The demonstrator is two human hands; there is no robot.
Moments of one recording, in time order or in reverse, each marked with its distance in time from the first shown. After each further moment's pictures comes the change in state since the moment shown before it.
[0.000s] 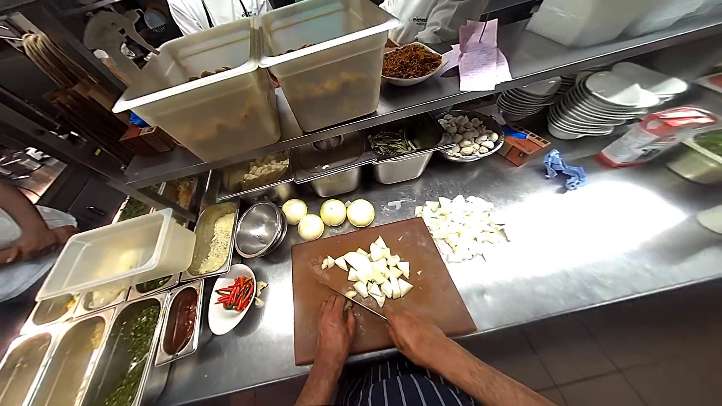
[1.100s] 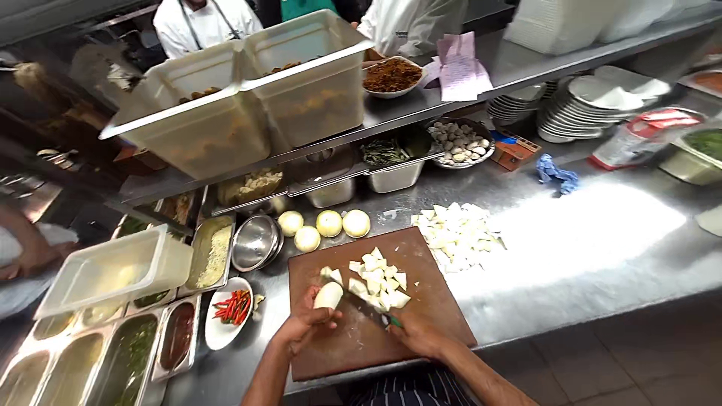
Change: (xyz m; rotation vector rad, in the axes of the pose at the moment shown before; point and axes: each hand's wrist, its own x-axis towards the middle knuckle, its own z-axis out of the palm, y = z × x) left_hand 0.070 -0.020 -0.106 -1.294 -0.656 -0.500; right_hand 0.032 0.048 -0.005 0.341 0.000 -0.082
